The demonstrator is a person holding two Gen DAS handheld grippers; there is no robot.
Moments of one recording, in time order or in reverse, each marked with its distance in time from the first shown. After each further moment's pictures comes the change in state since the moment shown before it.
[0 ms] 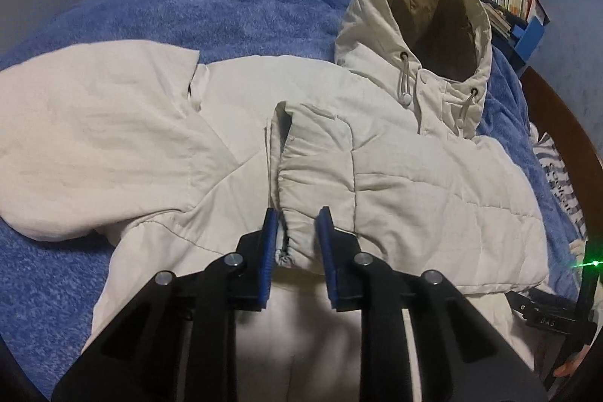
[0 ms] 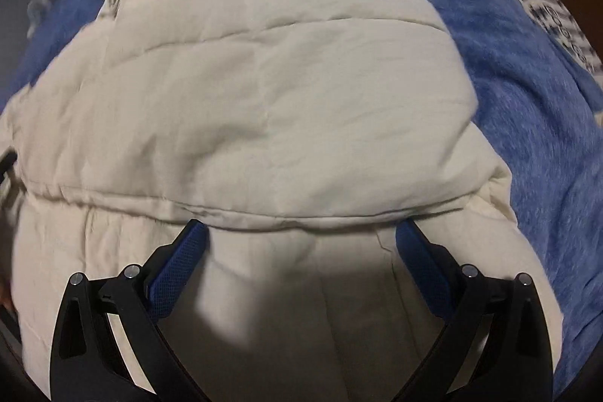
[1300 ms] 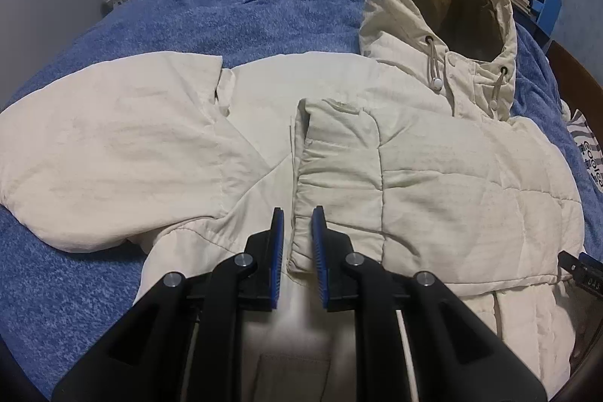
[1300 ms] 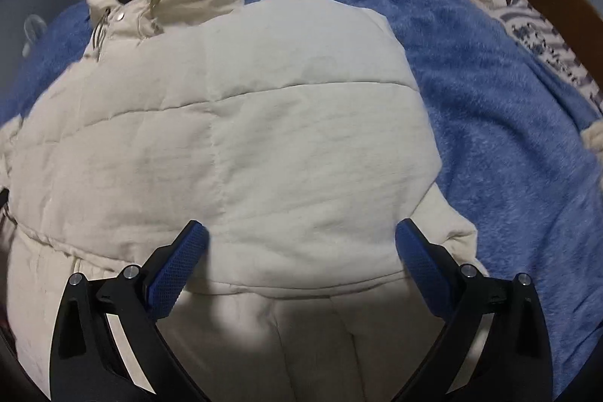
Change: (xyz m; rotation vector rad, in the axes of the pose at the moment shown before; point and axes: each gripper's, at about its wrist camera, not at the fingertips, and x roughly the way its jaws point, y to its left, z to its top) left arm 0.005 0.002 -0.001 0.060 0.010 0.149; right arm -0.008 -0.026 0.026 0.047 -0.136 -0.039
